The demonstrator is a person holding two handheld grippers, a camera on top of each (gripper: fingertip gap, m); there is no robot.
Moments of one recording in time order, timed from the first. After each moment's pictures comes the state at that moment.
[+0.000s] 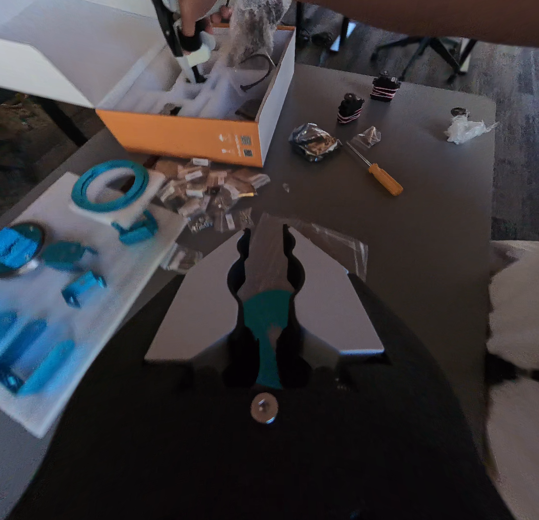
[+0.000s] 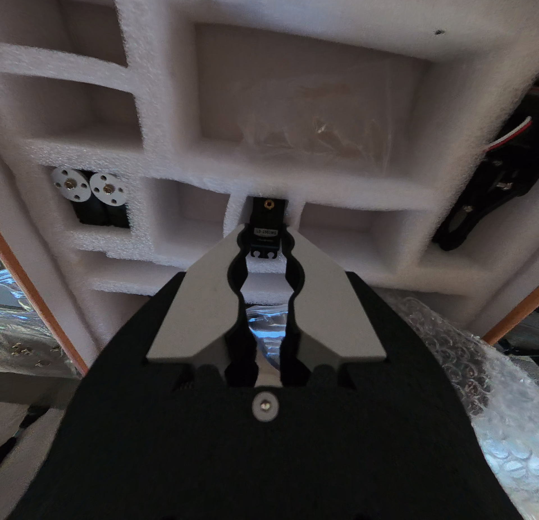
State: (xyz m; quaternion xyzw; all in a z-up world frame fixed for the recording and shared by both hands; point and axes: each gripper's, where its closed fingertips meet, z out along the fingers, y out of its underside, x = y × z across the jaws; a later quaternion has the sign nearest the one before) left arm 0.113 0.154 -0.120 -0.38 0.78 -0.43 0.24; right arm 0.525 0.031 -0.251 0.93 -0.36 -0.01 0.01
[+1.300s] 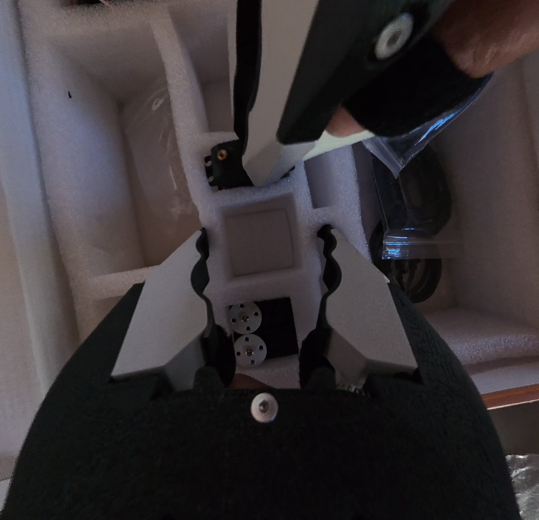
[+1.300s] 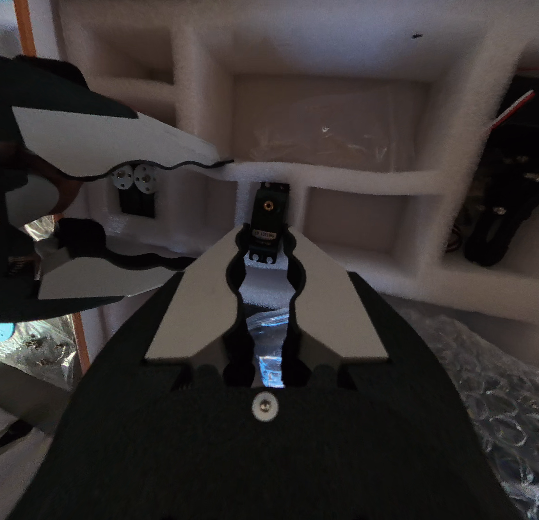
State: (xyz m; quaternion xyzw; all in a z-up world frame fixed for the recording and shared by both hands) left arm 0.493 0.038 -0.256 -0.29 0.91 -0.27 0.08; right arm 0.522 0.018 -0.244 0.92 -0.34 -0.05 -0.17
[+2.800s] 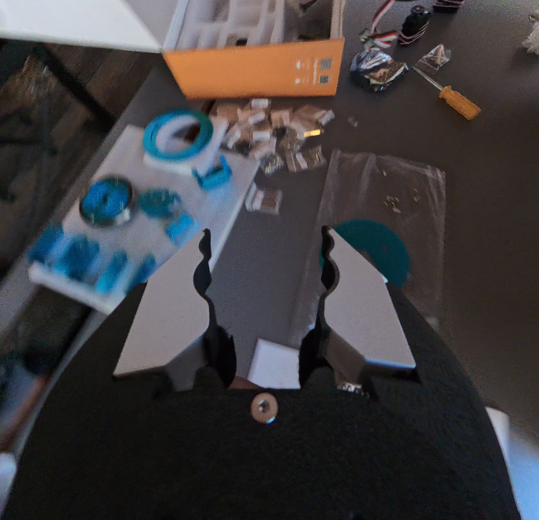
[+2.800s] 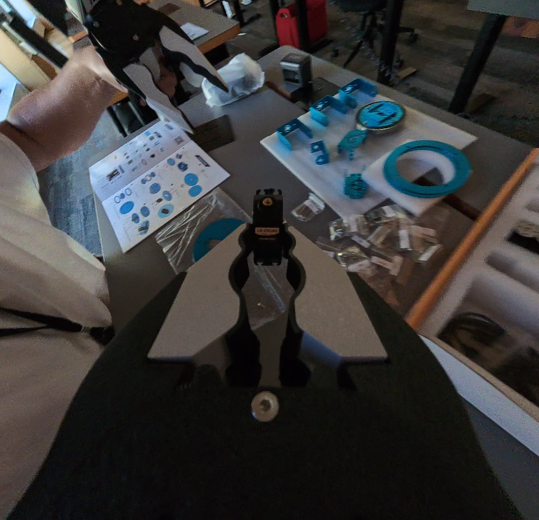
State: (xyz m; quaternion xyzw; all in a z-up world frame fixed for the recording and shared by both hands) left arm 0.102 0.293 -0.122 -0.38 0.82 -0.37 0.23; right arm 0.200 0.062 -0.087 0.85 -0.07 -0.10 -0.51
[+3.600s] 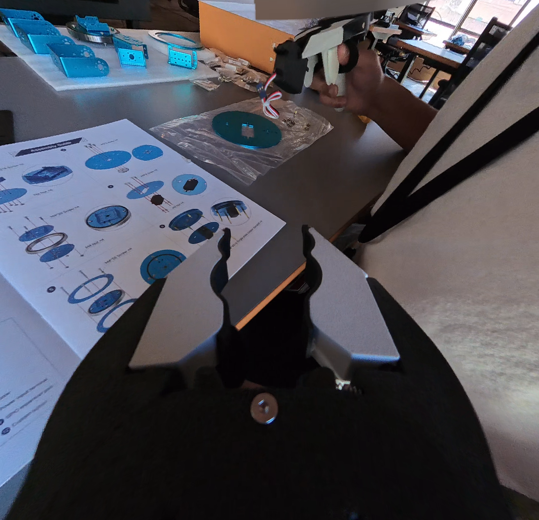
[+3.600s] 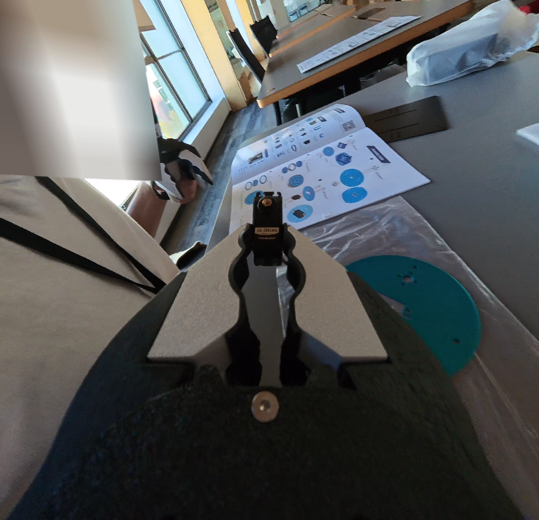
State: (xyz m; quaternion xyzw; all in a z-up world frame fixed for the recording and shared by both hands) left arm -0.228 0.256 -0.225 -0.52 0.62 -0.52 0.27; right arm -0.007 0.168 -0.183 0.77 0.10 -0.32 -0.55
